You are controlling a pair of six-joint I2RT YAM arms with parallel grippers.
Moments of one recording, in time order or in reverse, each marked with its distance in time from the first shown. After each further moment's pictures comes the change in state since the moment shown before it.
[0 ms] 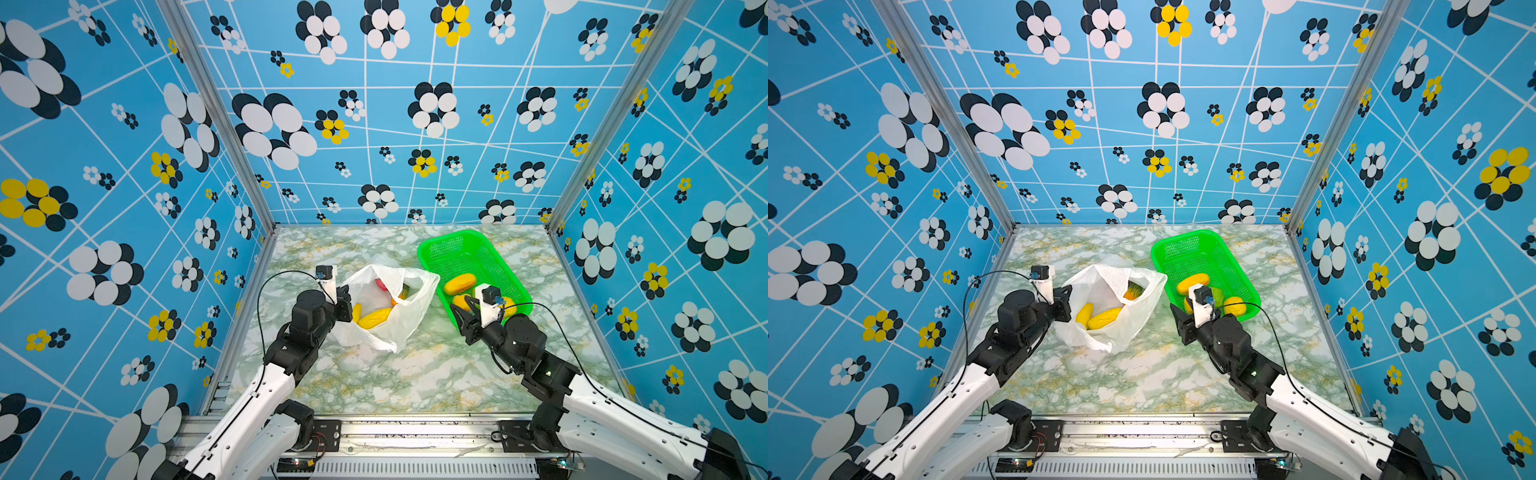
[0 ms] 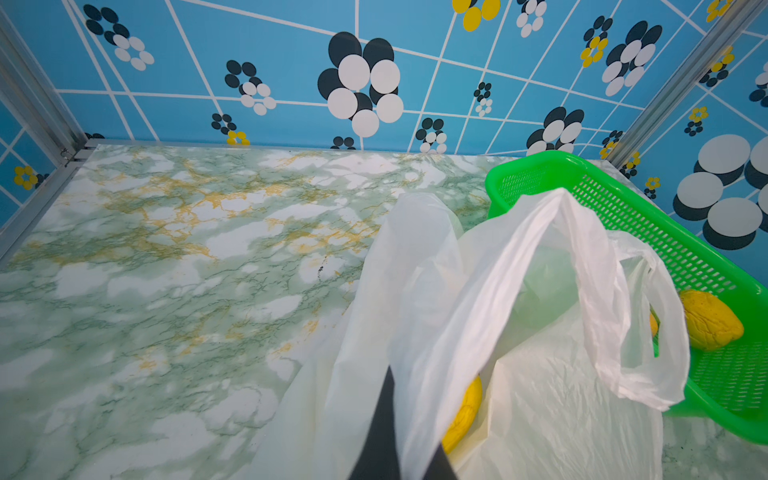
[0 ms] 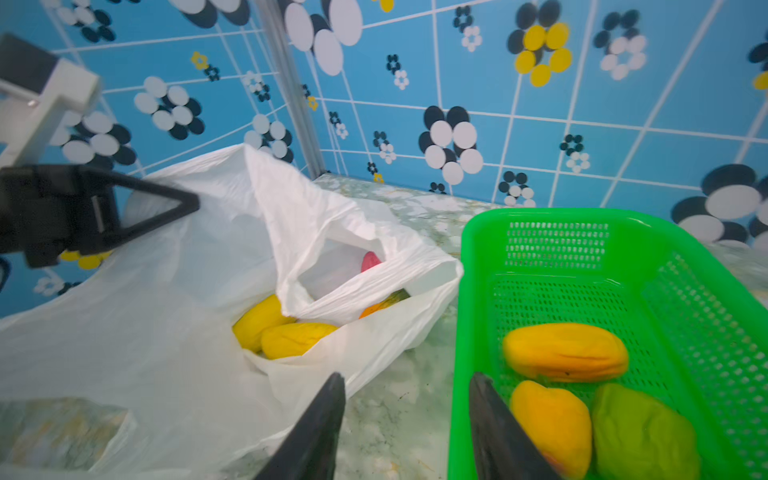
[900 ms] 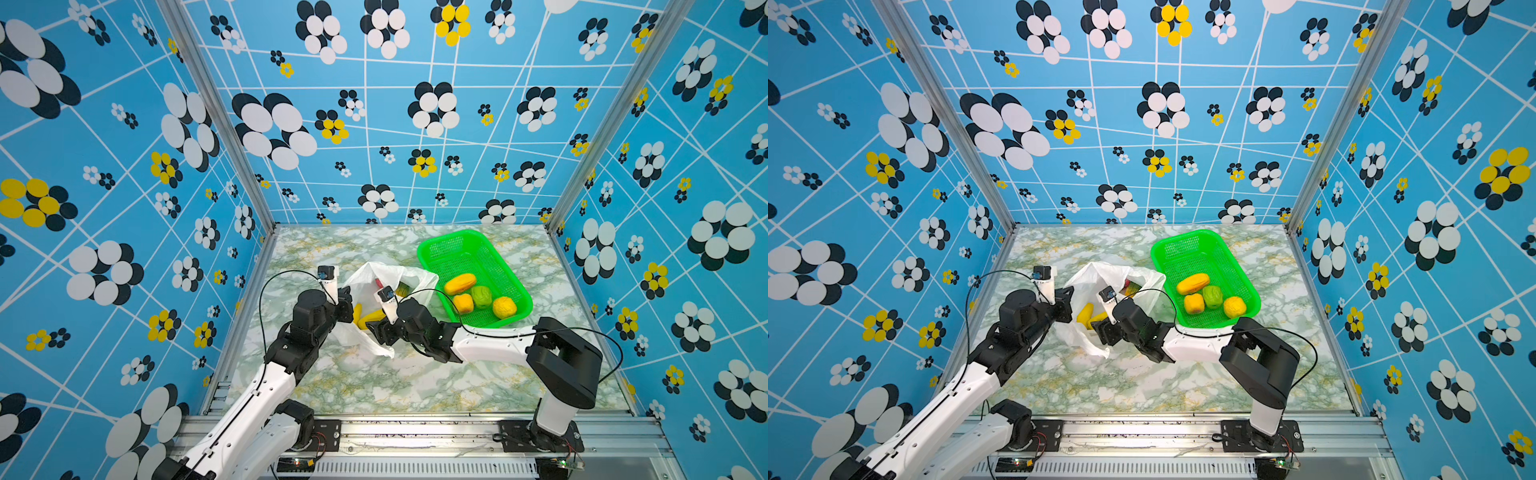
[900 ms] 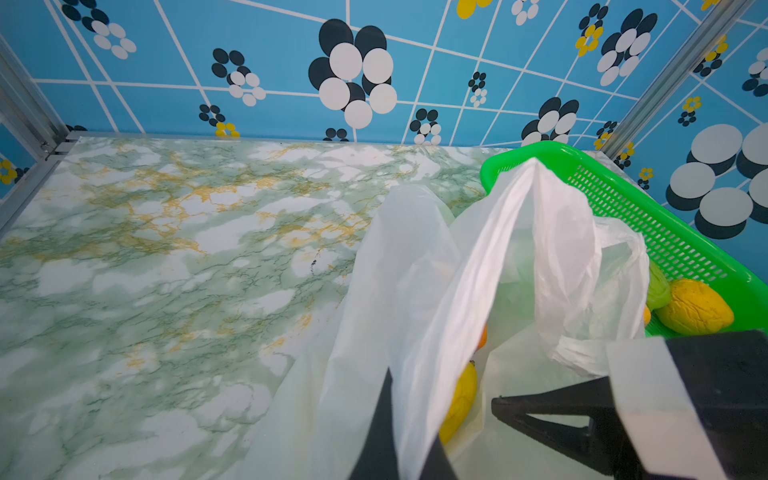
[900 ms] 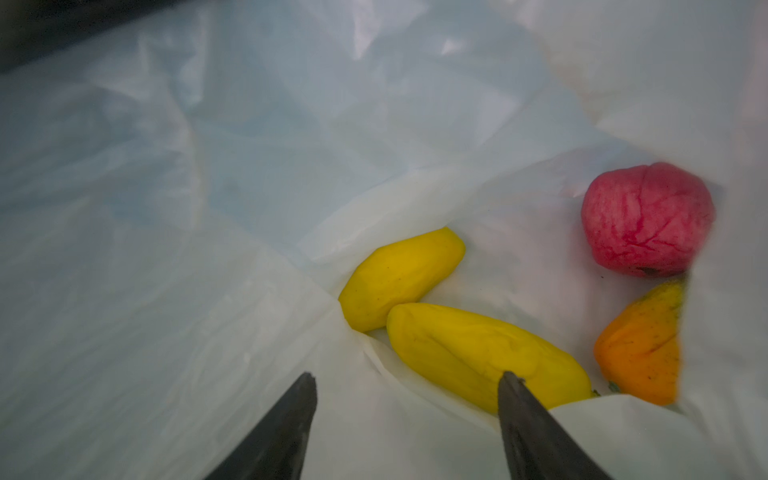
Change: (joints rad) left arm 0.000 0.010 0.000 -0.006 0.019 0.000; right arm 0.158 0.933 0.530 0.104 -0.147 0.133
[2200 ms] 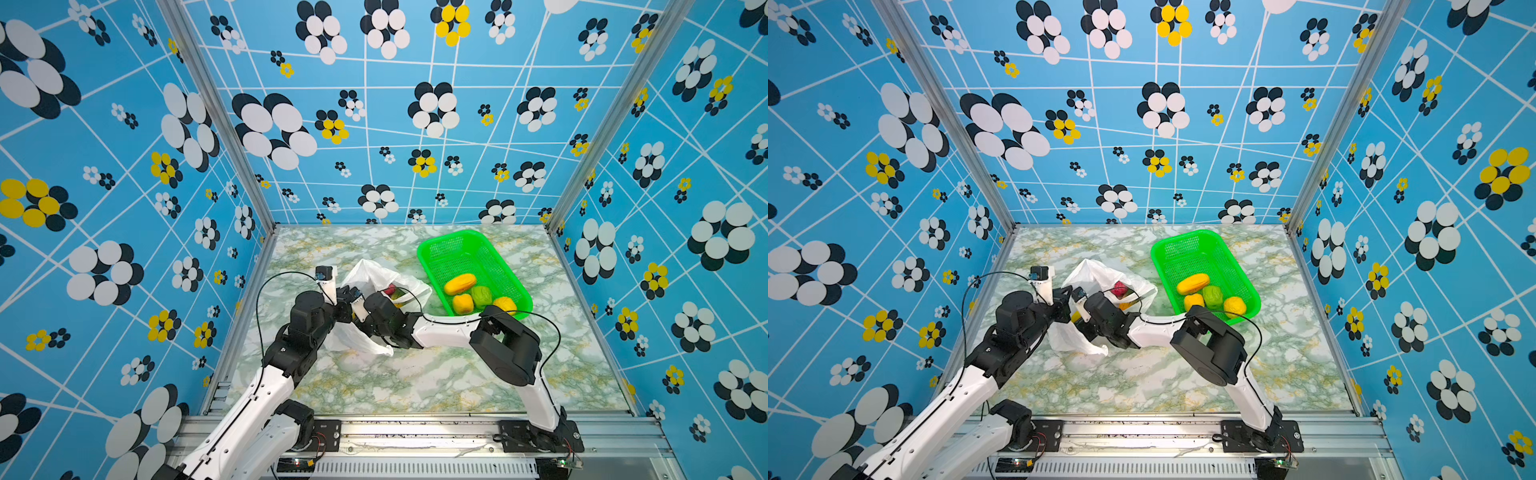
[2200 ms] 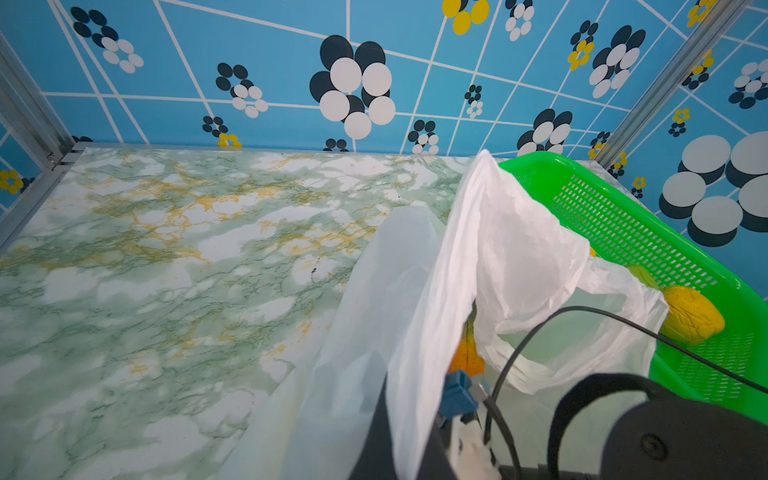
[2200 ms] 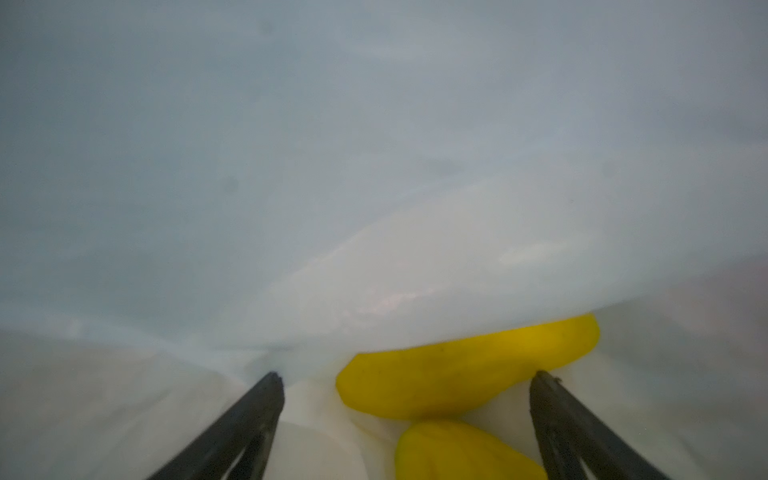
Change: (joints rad) left arm 0.000 -0.028 -0.002 0.000 -0.001 0.000; right arm 0.009 0.370 0.404 -0.112 -0.201 0.024
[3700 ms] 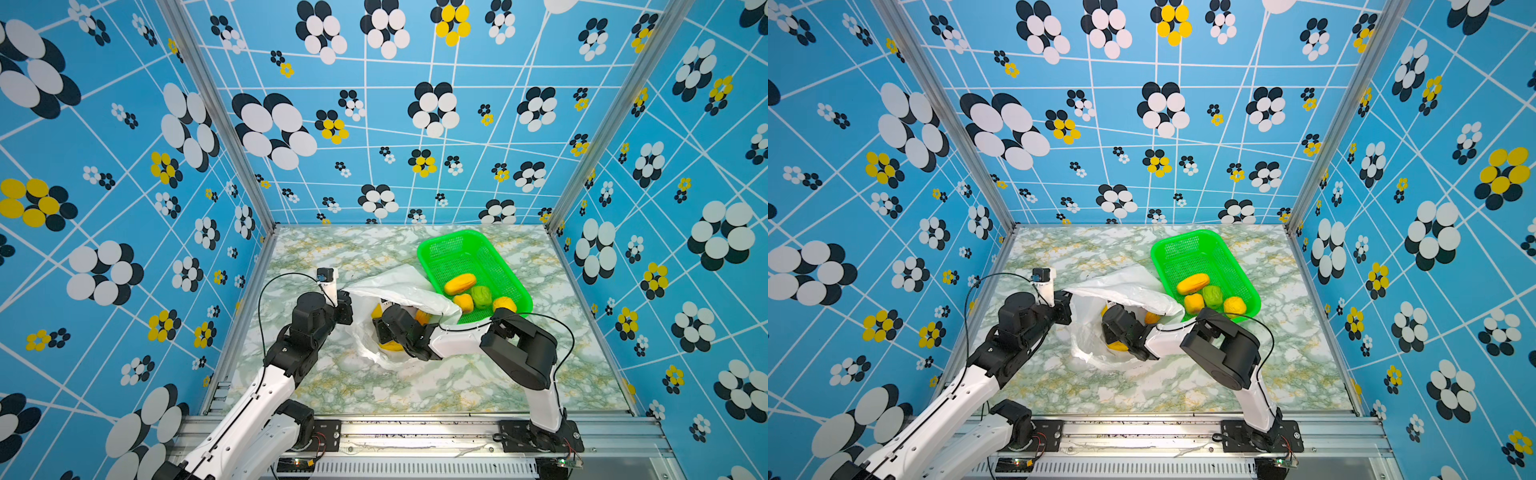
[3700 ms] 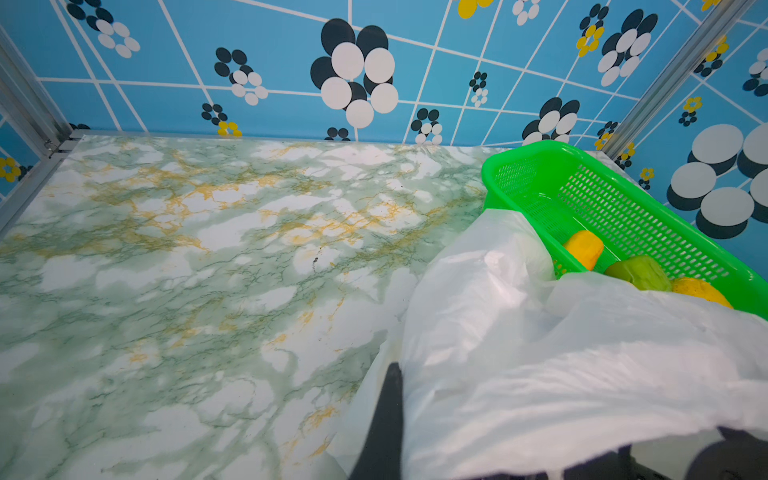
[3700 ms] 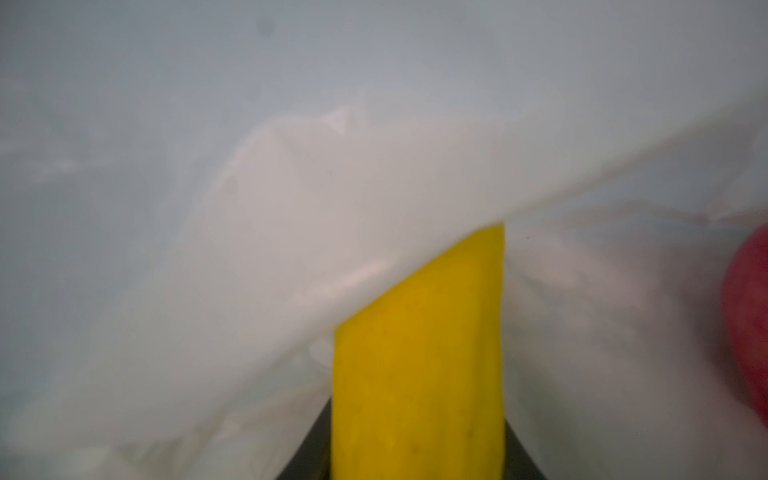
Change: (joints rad) left arm 0.000 0.021 -0.019 0.005 0.000 0.000; right arm -0.008 -0.133 -0.311 0.123 0.384 0.146
